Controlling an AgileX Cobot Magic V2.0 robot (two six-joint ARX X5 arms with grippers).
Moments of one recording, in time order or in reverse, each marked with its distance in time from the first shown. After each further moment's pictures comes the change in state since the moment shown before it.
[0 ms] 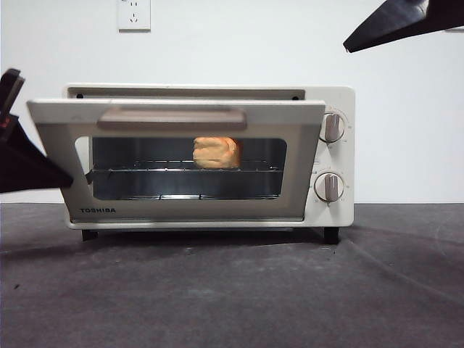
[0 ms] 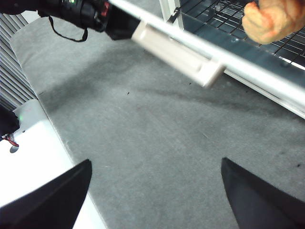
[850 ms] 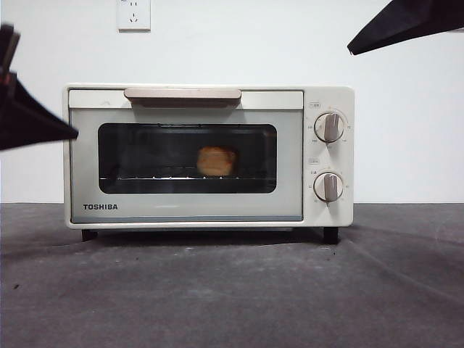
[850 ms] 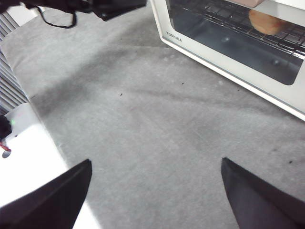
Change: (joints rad) left arm -0.003 -0.098 0.000 0.141 0.006 -0.133; right arm 0.000 0.000 0.000 0.002 0.044 0.015
